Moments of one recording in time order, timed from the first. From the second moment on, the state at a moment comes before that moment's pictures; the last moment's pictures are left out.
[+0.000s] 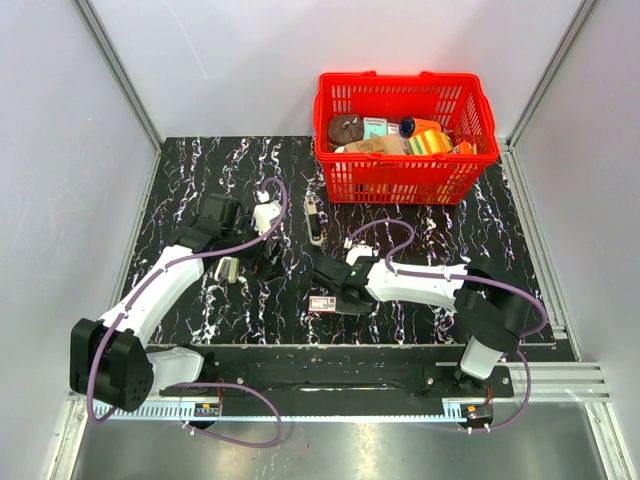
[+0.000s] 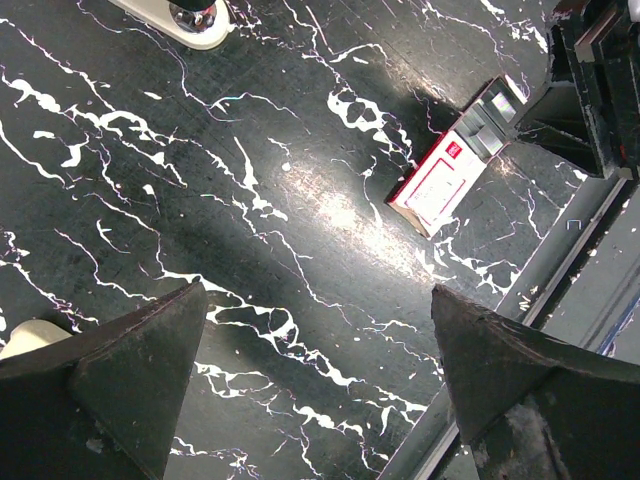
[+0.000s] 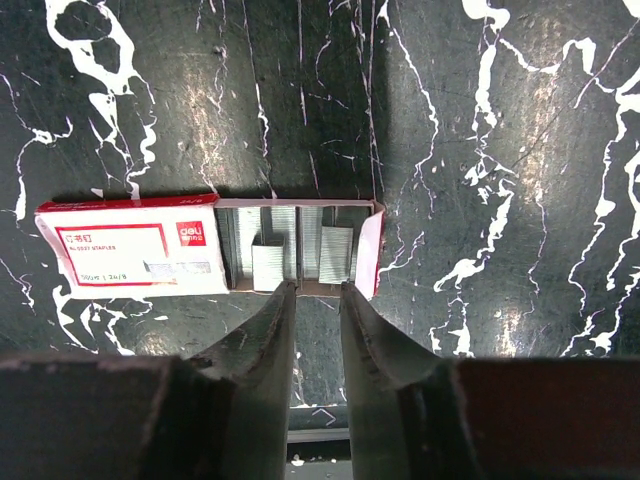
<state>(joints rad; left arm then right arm) -0.31 1.21 0.91 -0.61 0.56 0.33 1.06 1.71 1.08 -0.72 0.35 1.13</state>
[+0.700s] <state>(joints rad) -0.37 1.24 0.91 -0.60 0.51 0.37 0.97 1.46 1.01 -0.72 0.36 1.12</state>
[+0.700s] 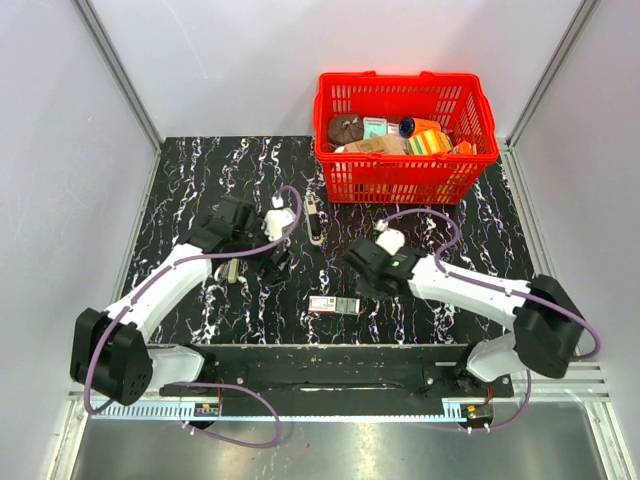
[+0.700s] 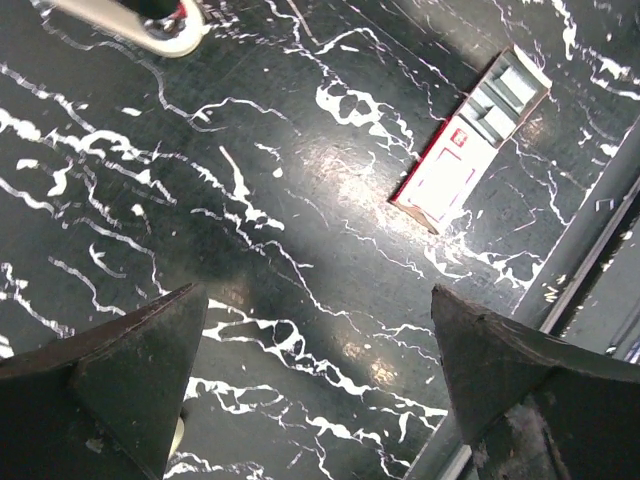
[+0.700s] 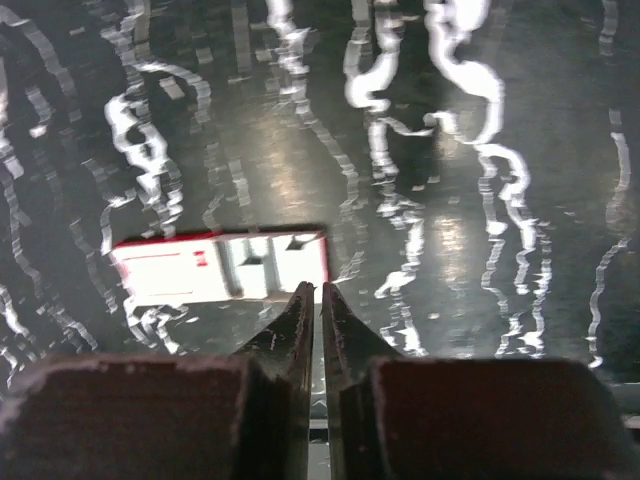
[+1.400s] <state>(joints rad) -0.71 1.43 0.77 -0.36 0.12 0.56 0.66 1.29 0.48 -0.13 -0.11 1.16</state>
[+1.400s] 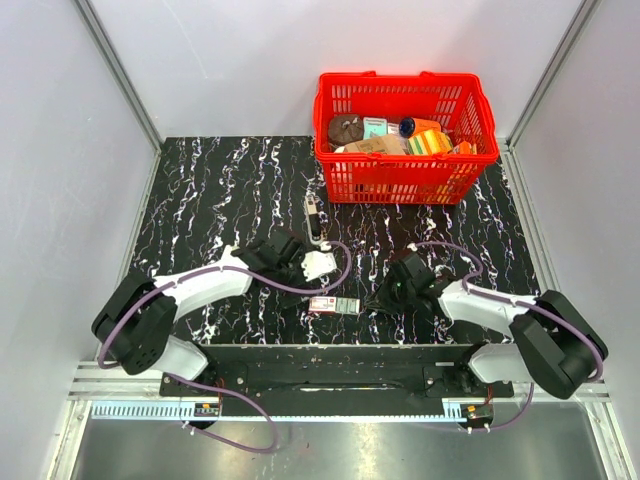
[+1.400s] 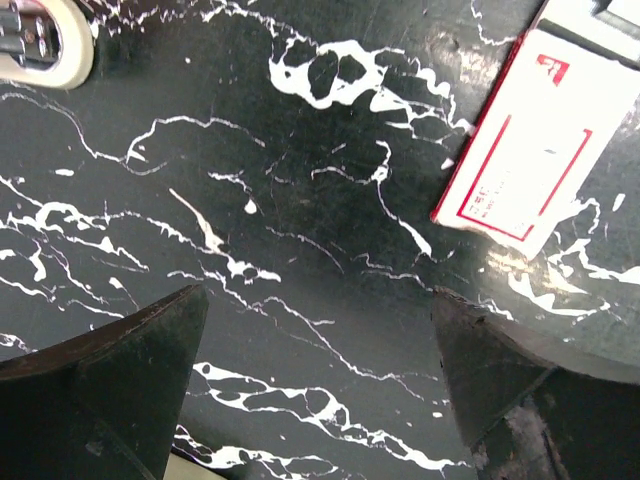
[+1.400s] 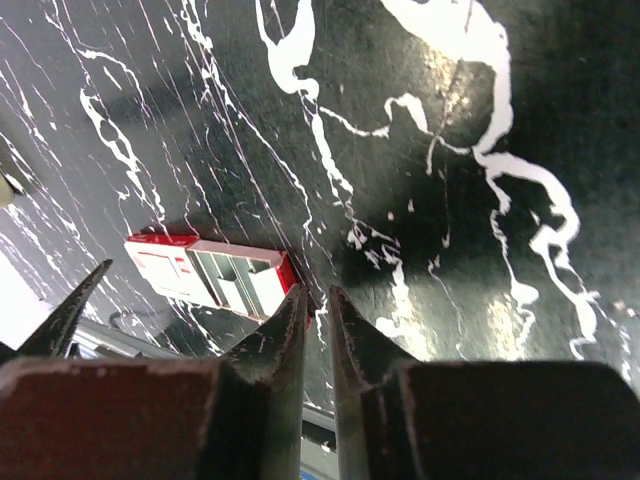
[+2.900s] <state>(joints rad) -0.79 1.50 0.77 -0.31 0.01 0.57 0.63 1.37 0.35 0.23 -0.25 1.25</state>
